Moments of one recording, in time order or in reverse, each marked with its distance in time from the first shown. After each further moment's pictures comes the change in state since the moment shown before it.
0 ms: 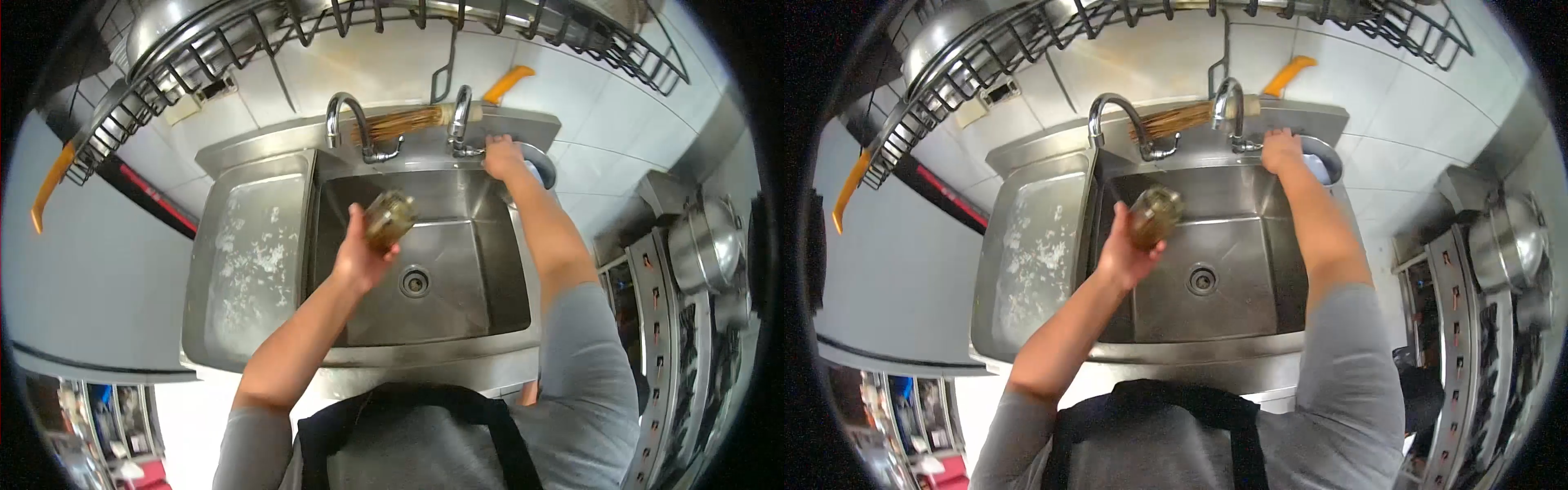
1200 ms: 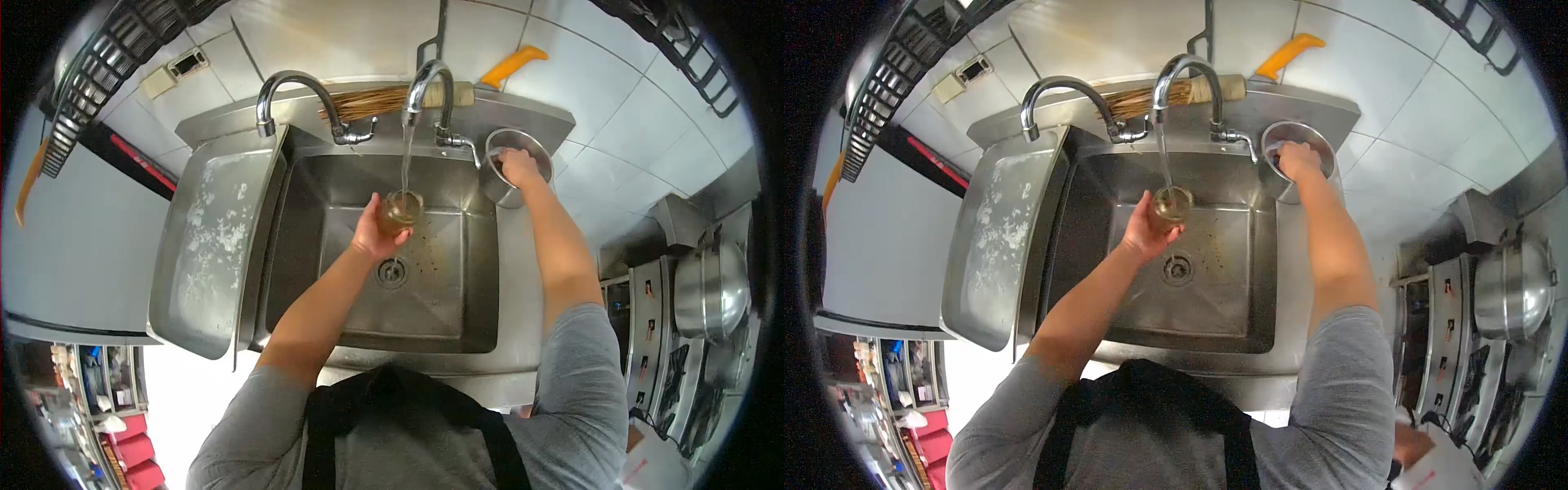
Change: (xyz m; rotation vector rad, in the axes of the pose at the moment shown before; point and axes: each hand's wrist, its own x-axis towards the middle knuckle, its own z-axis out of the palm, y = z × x) left_hand 0.145 -0.099 -0.019 -0.210 0.025 -0.102; right_hand 0.046 0.097 0.113 0.136 -0.071 -0.147
